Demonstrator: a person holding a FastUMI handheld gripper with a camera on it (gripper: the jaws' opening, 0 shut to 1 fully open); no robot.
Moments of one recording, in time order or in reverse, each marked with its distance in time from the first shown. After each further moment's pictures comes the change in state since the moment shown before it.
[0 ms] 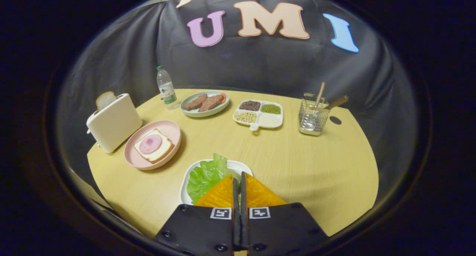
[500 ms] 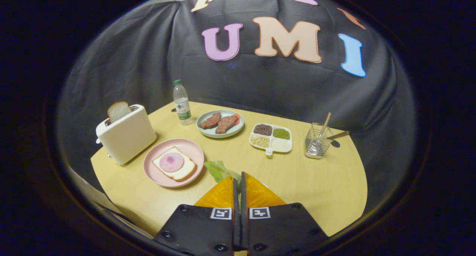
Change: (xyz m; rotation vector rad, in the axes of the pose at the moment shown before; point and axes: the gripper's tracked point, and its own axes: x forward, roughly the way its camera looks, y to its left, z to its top) arm -0.030 0.066 0.062 -0.051 -0.072 -0.027
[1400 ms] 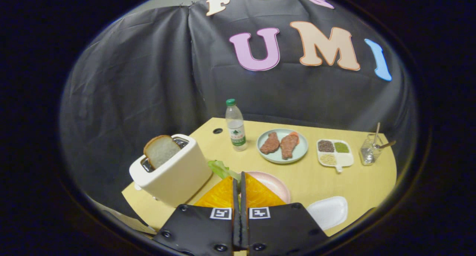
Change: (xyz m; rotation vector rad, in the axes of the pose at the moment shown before) arm 0.047 0.215 0.076 0.159 -0.035 0.182
